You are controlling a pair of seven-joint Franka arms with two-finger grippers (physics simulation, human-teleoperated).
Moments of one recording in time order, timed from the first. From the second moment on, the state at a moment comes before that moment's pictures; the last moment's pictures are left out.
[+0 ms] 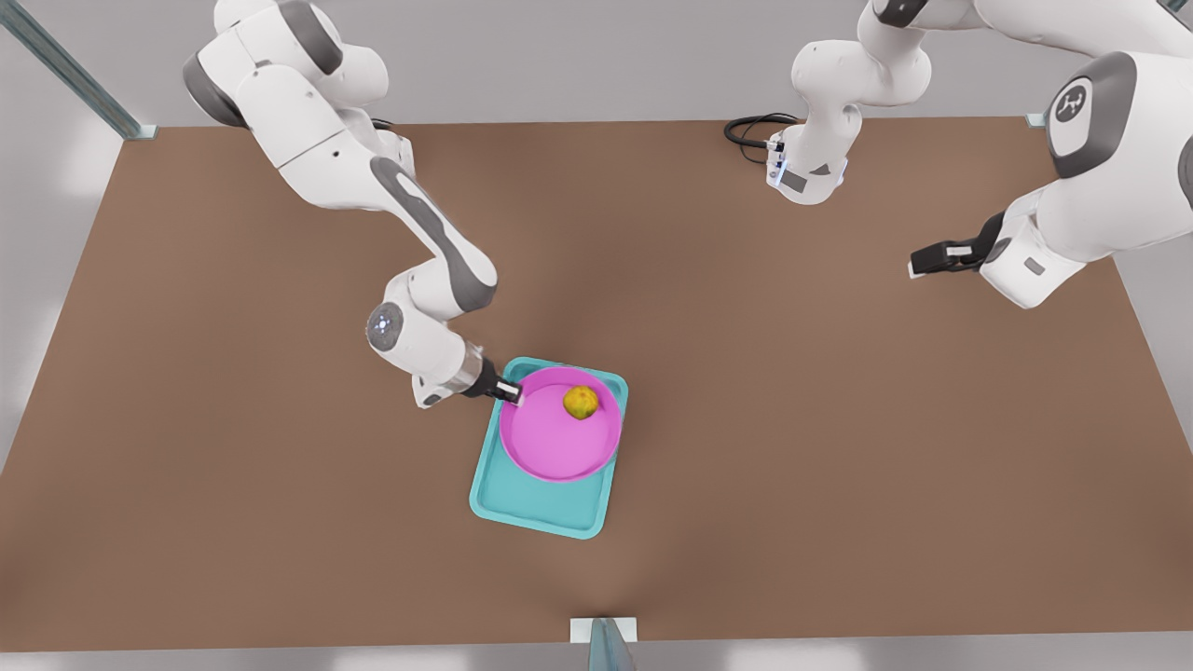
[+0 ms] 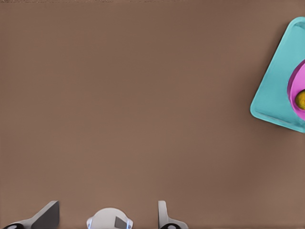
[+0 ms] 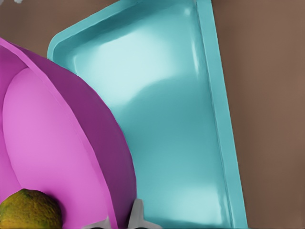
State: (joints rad) left arm -0.14 0.21 0.10 -1.19 -0.12 1.14 -0.17; right arm 0.12 0.51 0.40 -1.89 0.39 2.62 0.53
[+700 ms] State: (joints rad) left arm -0.14 0.22 0.10 -1.19 -0.11 1.14 -0.18; right arm -0.15 0.38 0.26 -1.58 0.16 2.10 0.45
